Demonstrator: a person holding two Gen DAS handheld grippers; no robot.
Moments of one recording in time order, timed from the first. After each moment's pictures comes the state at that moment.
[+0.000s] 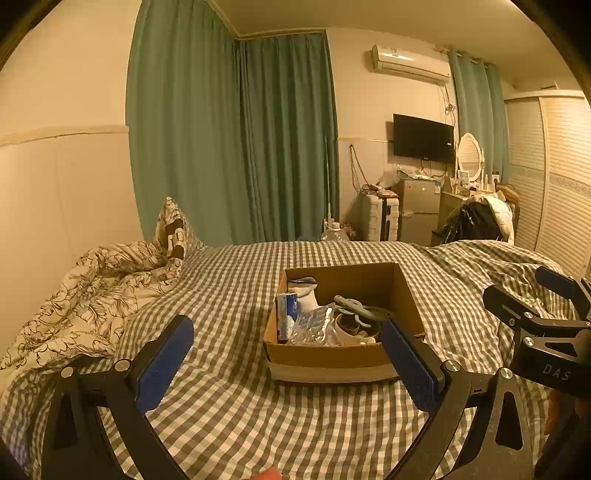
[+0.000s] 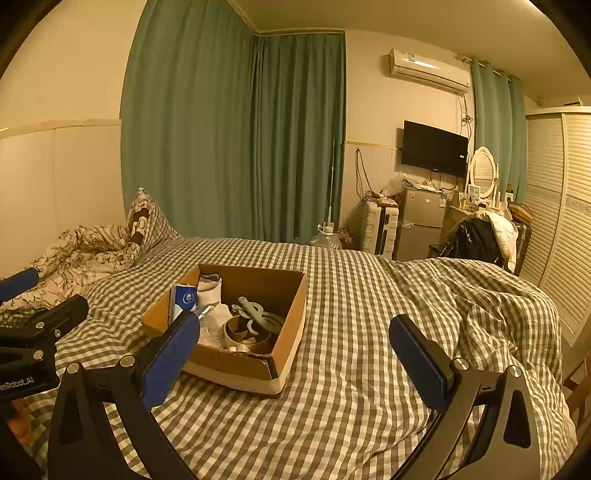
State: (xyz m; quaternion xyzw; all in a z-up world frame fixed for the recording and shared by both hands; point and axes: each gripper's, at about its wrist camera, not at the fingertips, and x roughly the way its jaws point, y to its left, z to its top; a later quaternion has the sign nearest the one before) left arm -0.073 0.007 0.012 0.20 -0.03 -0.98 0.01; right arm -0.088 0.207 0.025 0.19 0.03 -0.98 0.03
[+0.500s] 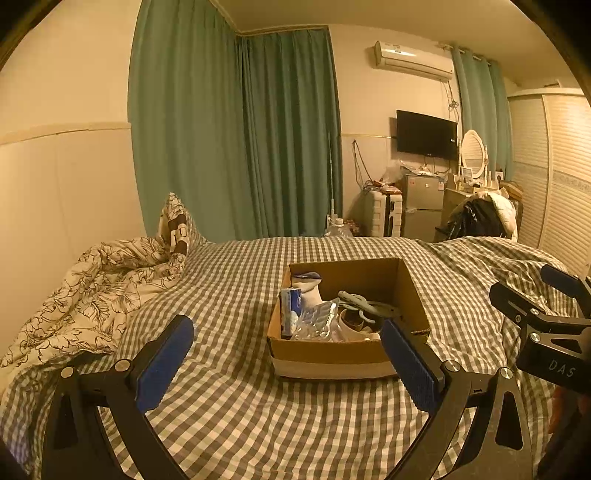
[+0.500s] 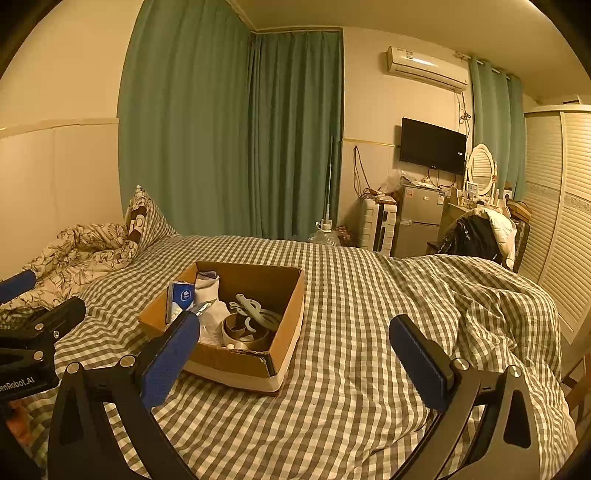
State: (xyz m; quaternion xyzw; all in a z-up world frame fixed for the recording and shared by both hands) left arm -0.075 0.005 0.008 0.21 -0.03 -0.98 0.02; right arm -0.090 0.209 0.023 0.19 0.03 -0.98 0.03
